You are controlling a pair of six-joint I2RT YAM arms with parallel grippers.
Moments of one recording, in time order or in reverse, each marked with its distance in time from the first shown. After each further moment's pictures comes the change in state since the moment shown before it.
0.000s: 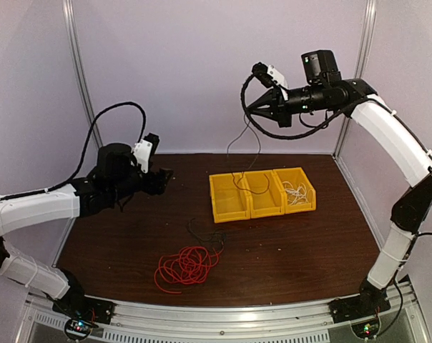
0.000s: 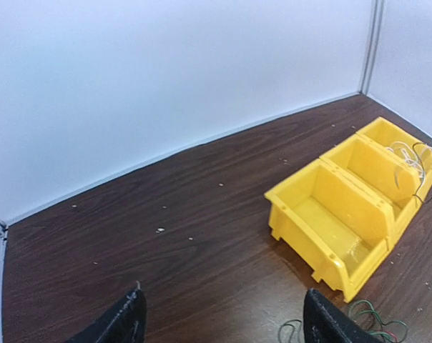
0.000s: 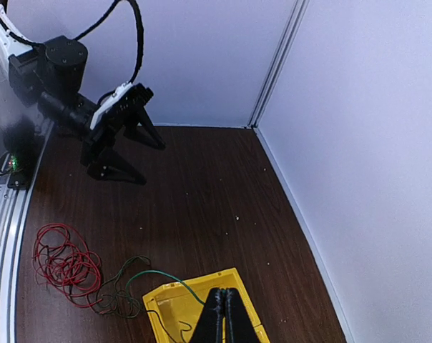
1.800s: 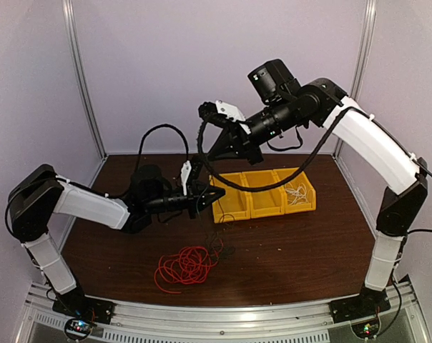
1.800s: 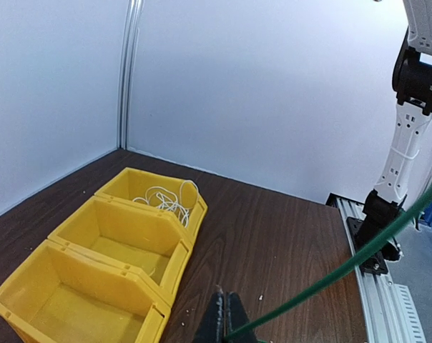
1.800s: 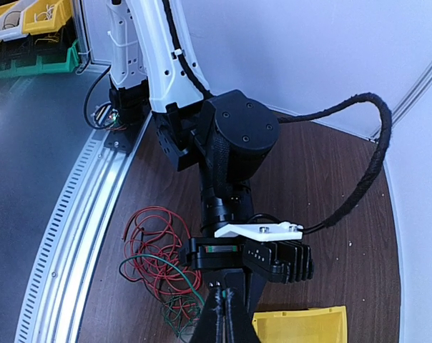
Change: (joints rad) left arm -0.090 0.417 -0.027 0.740 0.746 -0.146; right arm 0.342 0.111 0.132 -0.291 0.042 -0.111
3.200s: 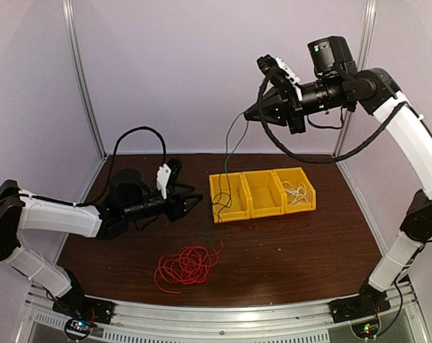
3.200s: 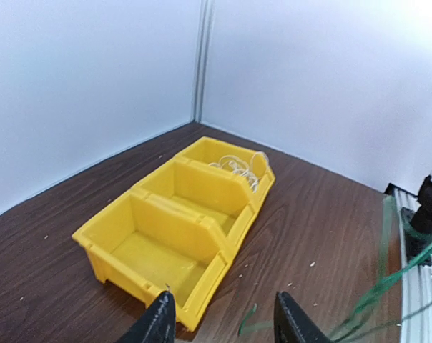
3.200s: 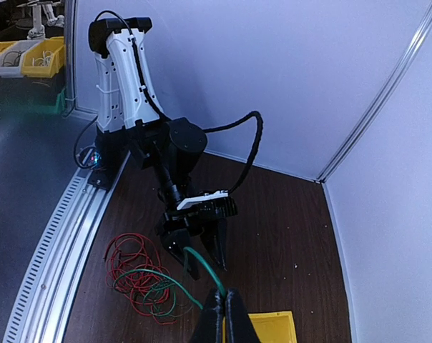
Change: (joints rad) left arm 0.017 -0.258 -0.148 -0.216 -0.276 0.083; right arm -0.198 -0.205 -0.045 0.064 -0.163 -0.012
